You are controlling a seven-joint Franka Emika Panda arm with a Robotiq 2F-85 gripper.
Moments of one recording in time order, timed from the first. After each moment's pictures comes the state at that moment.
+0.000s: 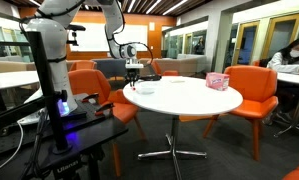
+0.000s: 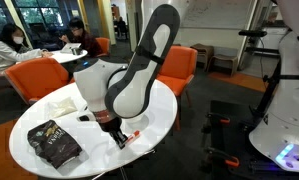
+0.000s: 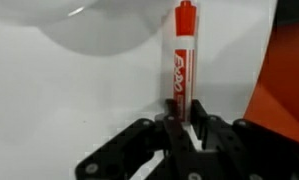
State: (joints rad) arm 0.12 0.60 0.19 -2.03 -0.31 2.51 -0.61
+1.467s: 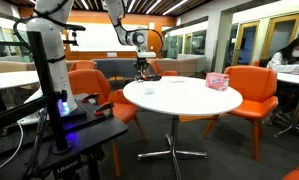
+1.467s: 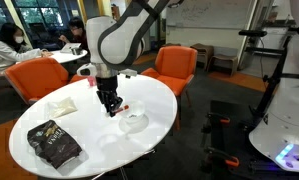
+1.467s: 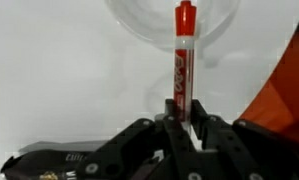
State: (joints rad) arm -0.12 0.42 0.28 -2.04 -0.07 2.51 -1.09
